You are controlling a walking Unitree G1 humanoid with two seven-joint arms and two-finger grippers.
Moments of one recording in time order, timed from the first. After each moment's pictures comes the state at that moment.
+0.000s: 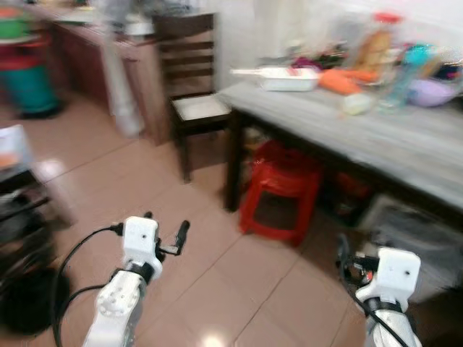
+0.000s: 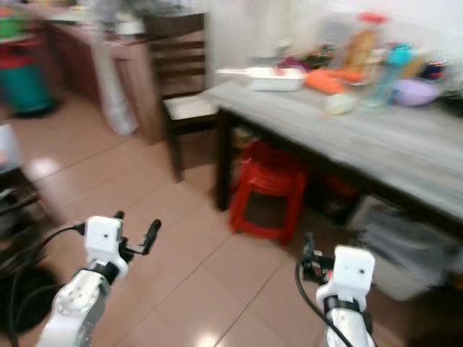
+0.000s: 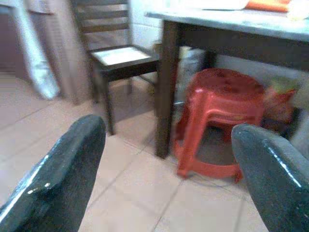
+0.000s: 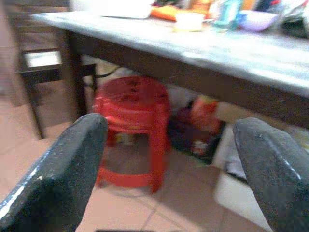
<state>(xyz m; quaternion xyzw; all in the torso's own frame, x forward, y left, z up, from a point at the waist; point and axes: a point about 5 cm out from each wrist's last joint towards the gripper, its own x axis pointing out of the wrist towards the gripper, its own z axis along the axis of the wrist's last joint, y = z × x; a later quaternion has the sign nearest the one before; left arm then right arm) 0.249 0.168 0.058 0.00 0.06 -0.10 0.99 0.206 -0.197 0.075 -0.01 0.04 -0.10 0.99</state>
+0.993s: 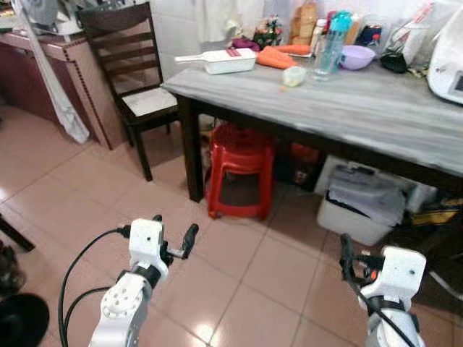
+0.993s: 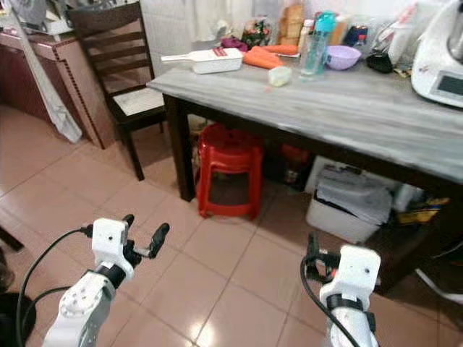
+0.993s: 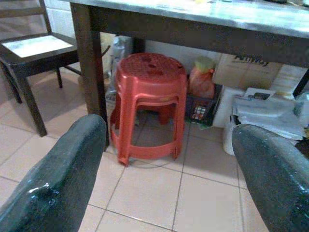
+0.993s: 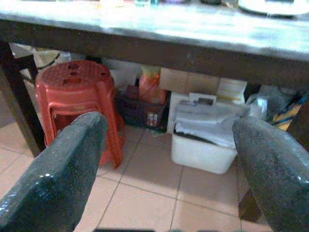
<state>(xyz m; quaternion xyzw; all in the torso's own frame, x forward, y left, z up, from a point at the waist) 0.248 0.153 0.058 -0.03 0.06 -0.14 0.99 0.200 -0.203 0.076 0.00 0.04 -0.12 0.99</state>
